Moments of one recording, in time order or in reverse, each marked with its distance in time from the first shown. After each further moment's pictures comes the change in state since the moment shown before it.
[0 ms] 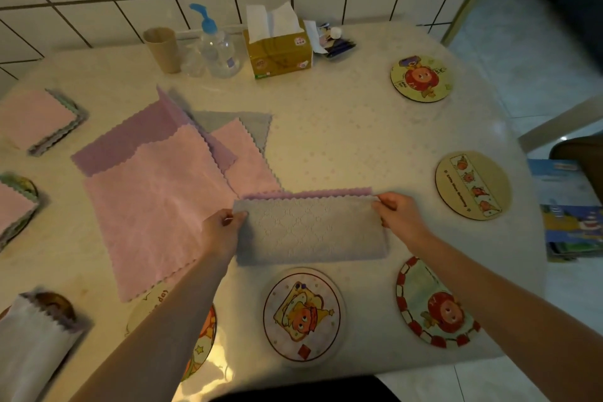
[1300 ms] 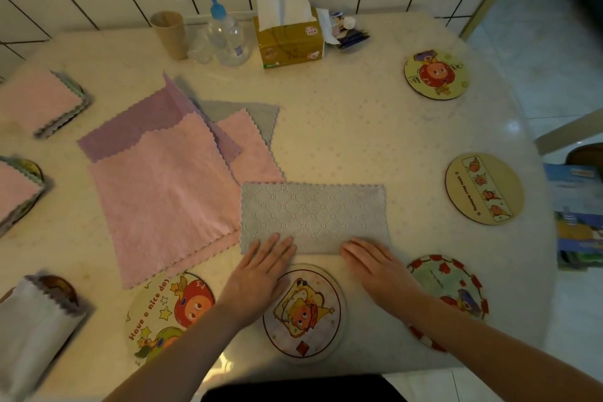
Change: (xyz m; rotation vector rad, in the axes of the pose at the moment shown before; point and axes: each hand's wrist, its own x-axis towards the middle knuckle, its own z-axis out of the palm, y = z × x) left_hand -0.052 -0.081 0.016 1.223 -0.340 1.016; right_hand -0.080 0.049 0.029 -1.079 -0.234 -0.969
